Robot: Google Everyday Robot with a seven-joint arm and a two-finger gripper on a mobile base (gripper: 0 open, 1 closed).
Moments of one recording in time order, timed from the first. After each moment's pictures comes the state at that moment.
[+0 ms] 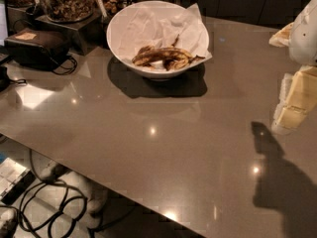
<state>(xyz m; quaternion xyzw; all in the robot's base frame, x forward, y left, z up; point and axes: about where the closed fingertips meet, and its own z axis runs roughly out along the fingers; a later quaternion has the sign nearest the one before) 0.438 -0.216 0.977 -0.60 0.78 -0.04 0.16</state>
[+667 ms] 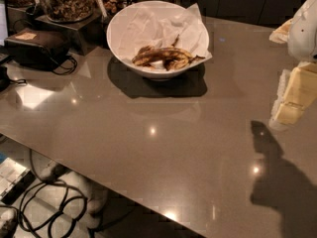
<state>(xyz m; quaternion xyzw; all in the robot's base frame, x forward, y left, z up) 0.443 -0.215 0.982 -0.60 0.78 -0.04 0.16</state>
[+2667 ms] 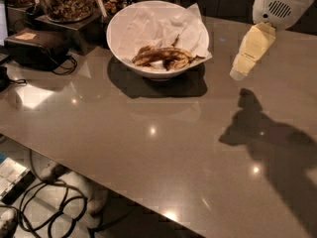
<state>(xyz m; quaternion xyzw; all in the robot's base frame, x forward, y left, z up) 0.558 -0.209 0.975 -0.50 0.85 0.00 0.16</state>
